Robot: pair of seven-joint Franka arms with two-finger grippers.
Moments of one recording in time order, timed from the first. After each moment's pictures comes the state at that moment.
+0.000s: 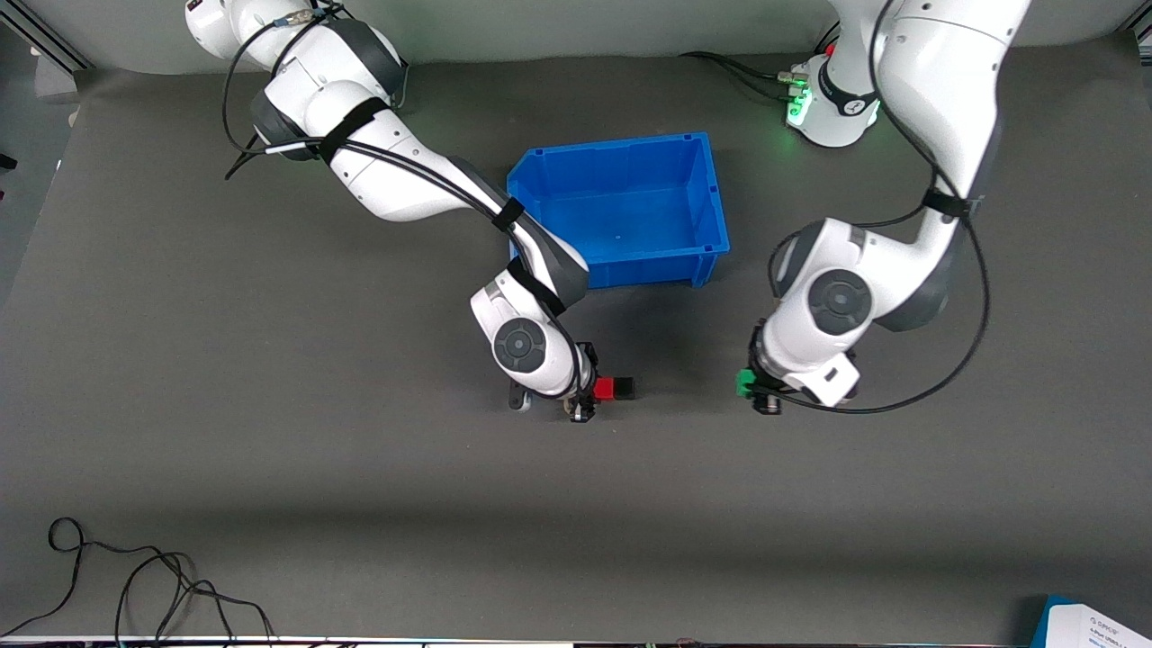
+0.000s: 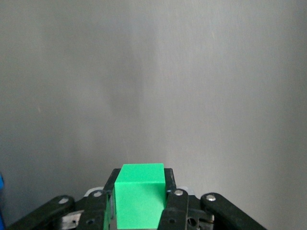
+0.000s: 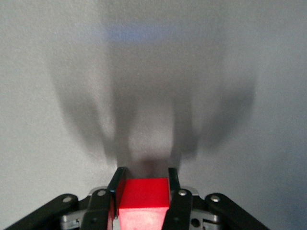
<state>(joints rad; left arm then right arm) -0.29 0.50 -0.14 -1.76 0.05 2.29 -1.98 0.55 1.09 0.19 -1.08 0.07 2.26 2.26</state>
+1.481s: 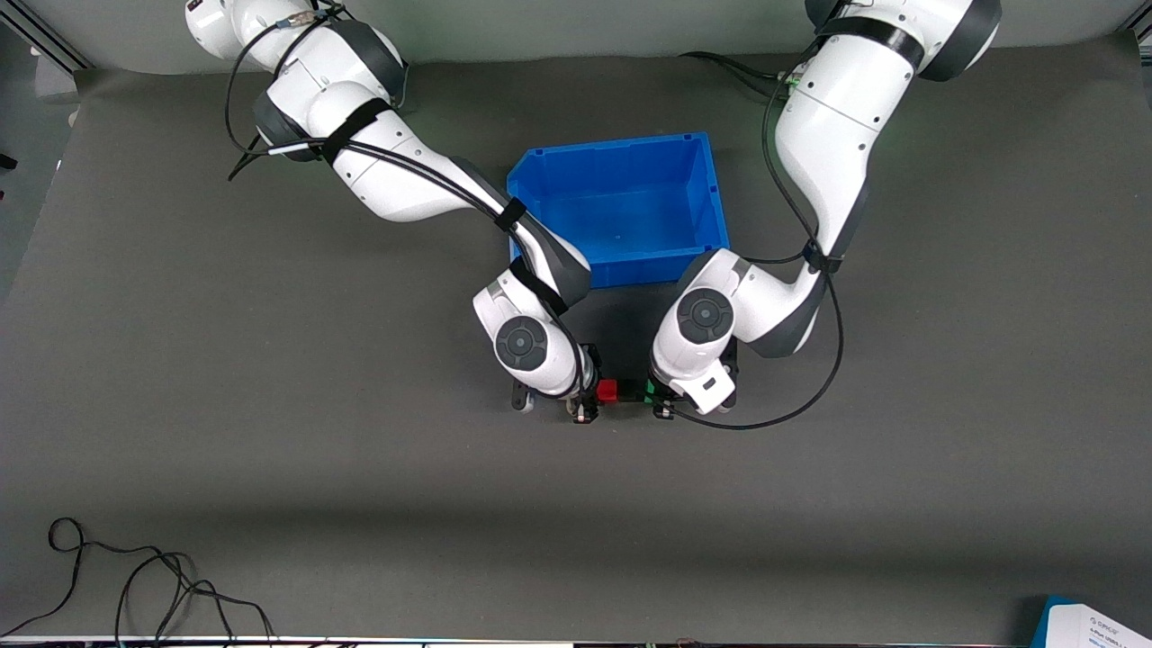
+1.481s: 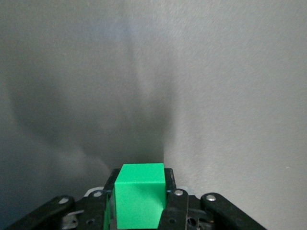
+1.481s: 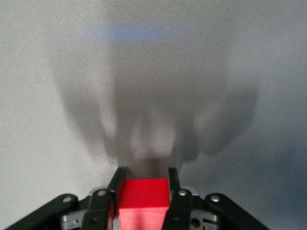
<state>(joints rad) -0.46 0.77 -0.14 -1.58 0.06 2.43 -2.07 0.55 1.10 0.19 -1.07 0.07 2.28 2.26</state>
